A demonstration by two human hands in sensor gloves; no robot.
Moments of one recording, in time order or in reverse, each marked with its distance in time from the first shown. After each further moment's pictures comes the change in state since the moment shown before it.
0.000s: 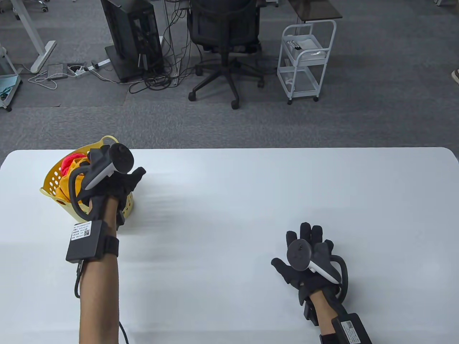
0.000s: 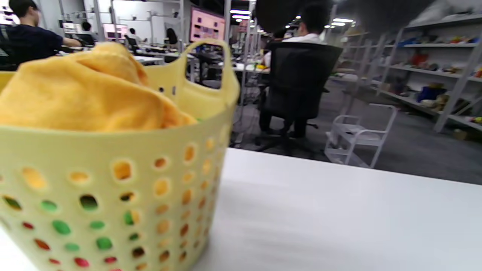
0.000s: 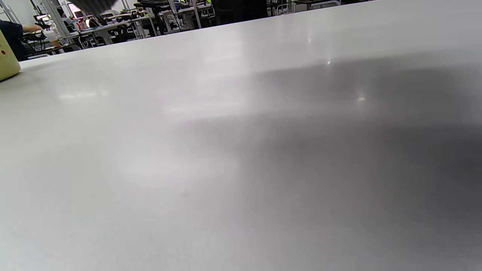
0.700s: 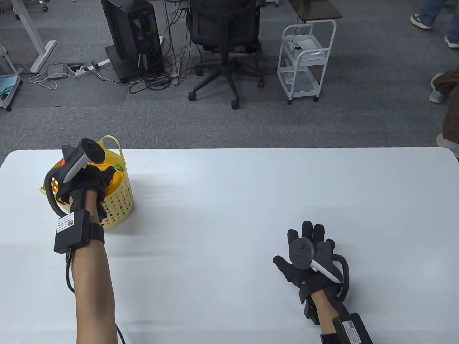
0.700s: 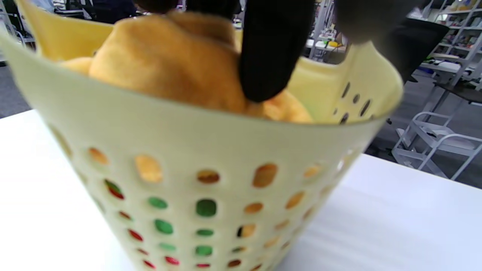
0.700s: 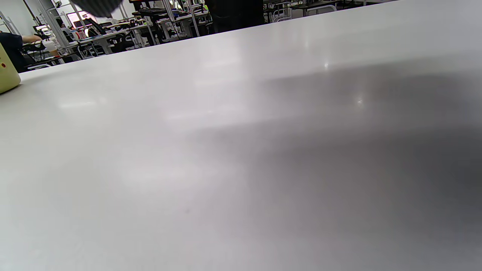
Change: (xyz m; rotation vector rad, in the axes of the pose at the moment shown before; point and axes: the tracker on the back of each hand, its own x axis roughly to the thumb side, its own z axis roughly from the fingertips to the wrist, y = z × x) left_hand -0.061 -0.018 -0.027 -0.106 0.187 0.105; right_hand -0.005 -0.002 -0.001 -0.025 0.007 -0.024
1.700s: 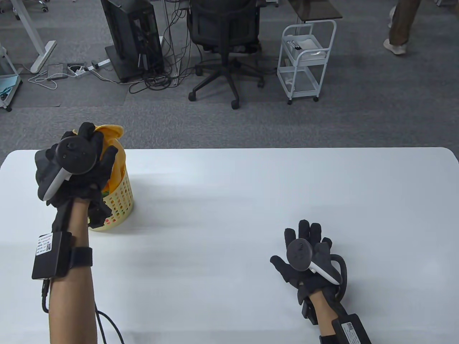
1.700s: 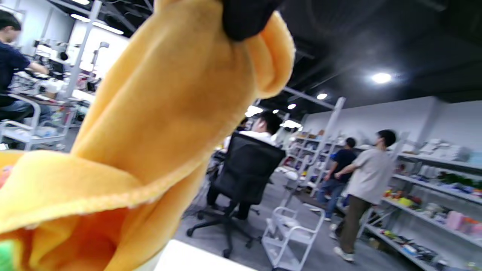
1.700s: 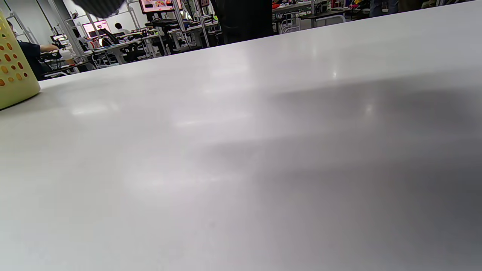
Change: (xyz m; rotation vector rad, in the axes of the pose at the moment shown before) left_hand 0.028 0.075 0.128 0.440 -0.445 0.220; right_hand 0.008 -0.001 0.002 -0.036 -0.038 0.000
